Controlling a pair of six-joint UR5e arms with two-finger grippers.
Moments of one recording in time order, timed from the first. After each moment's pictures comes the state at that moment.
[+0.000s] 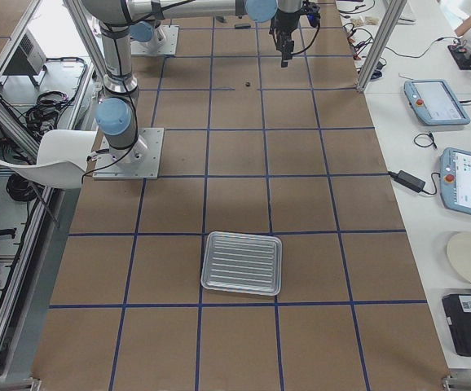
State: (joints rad) left arm -1.69 -2.00 -1.54 -1.28 1.58 0.04; right arm 1.61 -1.40 1.41 -1.66 -1.56 -0.05
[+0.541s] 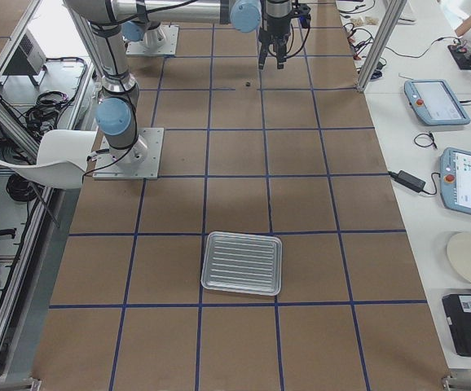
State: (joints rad) left arm -1.84 -2.05 -1.67 -1.07 1.53 -0.04; right arm 1.61 -1.44 1.49 -1.75 -1.55 -0.03
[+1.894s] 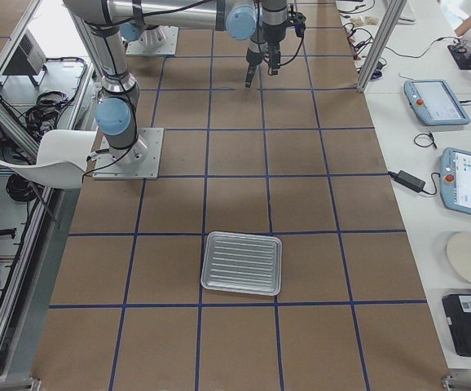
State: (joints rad) left arm -1.91 -2.10 -1.74 -0.99 1.50 -0.10; right arm 1.60 -1.46 1.55 -1.77 -1.54 -0.01
